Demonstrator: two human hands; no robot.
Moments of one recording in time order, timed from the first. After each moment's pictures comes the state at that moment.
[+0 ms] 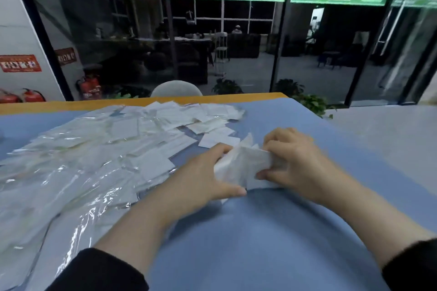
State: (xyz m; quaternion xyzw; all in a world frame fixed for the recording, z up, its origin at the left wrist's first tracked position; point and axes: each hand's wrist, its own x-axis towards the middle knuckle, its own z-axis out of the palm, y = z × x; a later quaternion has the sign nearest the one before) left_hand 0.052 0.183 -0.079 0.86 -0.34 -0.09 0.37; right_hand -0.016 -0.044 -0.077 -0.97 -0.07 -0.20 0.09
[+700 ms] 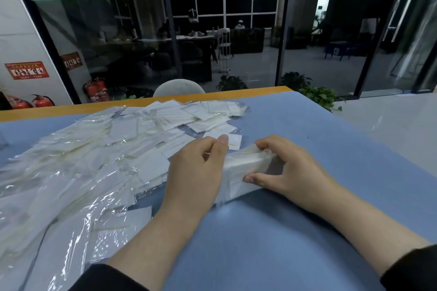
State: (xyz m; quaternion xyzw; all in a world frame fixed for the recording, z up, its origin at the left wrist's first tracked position) left_hand 0.046 0.158 -0.094 0.81 -0.22 0.14 0.52; right_hand -0.010 -0.035 -0.110 -0.92 -0.06 -0.23 0.32
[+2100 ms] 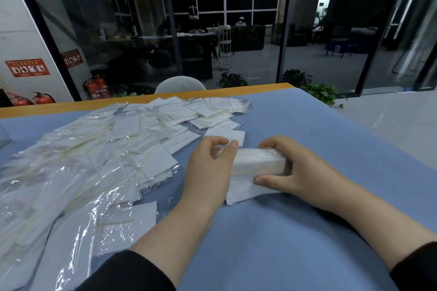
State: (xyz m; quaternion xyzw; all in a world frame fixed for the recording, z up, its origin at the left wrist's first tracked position) left_hand 0.047 0.141 -0.107 0.74 -0.11 0.02 0.67; right_hand -0.020 -0.039 -0.106 -0.92 -0.06 -0.15 0.35
